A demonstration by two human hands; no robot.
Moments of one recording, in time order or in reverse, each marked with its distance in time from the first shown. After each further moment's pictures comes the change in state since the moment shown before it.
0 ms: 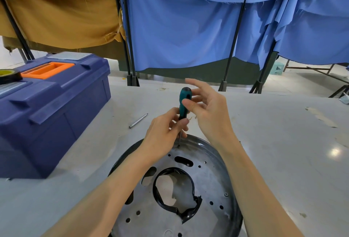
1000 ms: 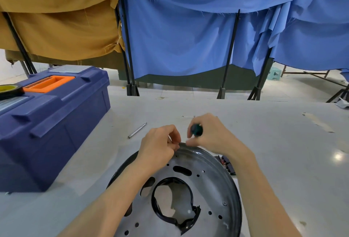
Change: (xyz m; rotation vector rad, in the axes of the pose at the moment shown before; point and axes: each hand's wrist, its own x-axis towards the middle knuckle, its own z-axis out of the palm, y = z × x) left_hand 0.002 -0.012 0.000 0.407 0.020 -0.047; right_hand 0.002 0.012 -0.028 -0.522 -0.441 0.160
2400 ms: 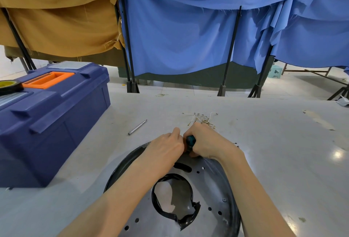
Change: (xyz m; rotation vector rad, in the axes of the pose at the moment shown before) left_hand -0.007 0.018 0.004 0.874 -0.311 0.322; right_hand 0.006 0.005 0.022 -0.253 -0.215 0.068
